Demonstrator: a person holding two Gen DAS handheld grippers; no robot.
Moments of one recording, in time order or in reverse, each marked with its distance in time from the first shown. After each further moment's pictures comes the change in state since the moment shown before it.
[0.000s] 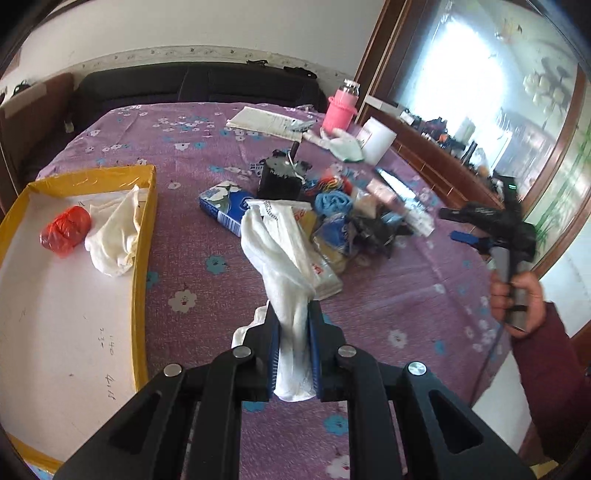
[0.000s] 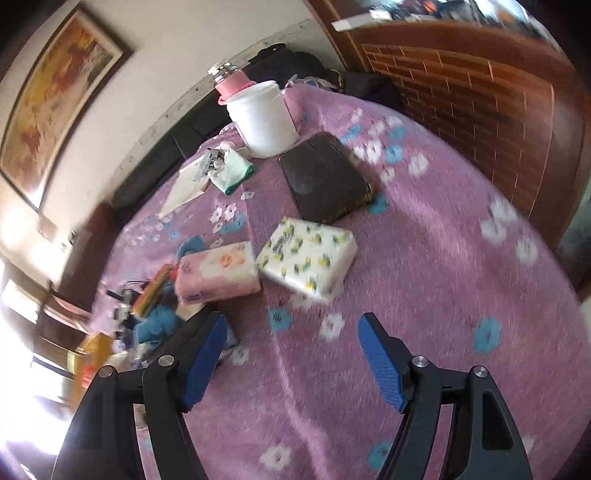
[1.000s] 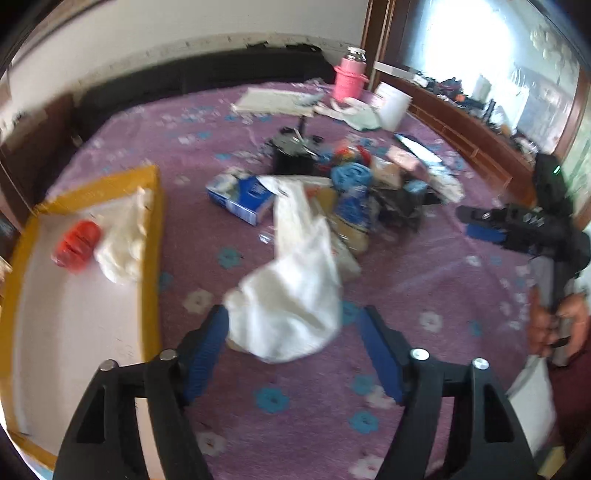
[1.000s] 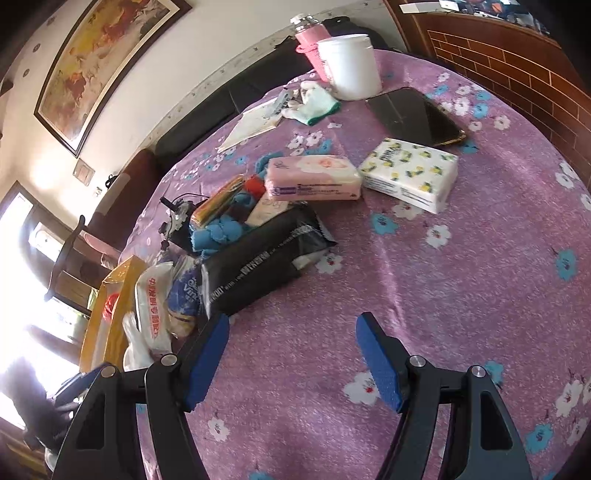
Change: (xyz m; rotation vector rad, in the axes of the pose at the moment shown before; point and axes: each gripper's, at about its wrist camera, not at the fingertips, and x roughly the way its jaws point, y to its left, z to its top) left arm 0.022 -0.015 0.004 0.133 0.096 0.183; right arm -0.001 0.053 -0.069 -0.078 0.116 0.223
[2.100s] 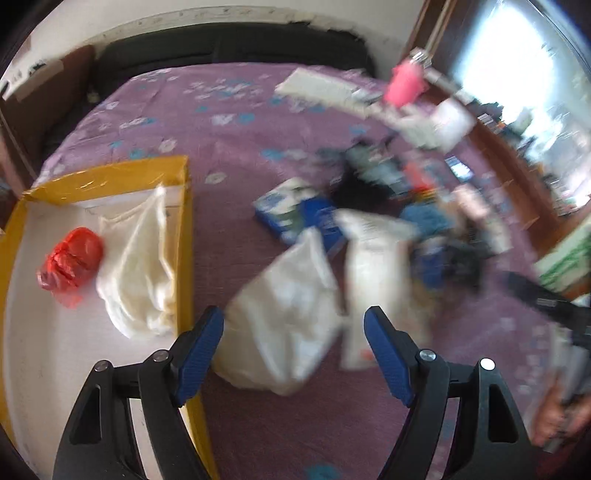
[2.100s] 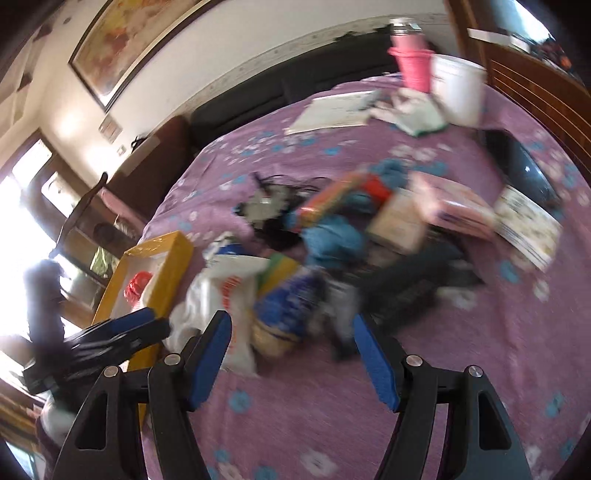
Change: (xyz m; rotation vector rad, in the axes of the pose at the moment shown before) left arm 0.064 0.068 0.051 -0.174 0.113 -0.010; right arm 0.021 0.087 0.003 -0.155 0.031 0.020
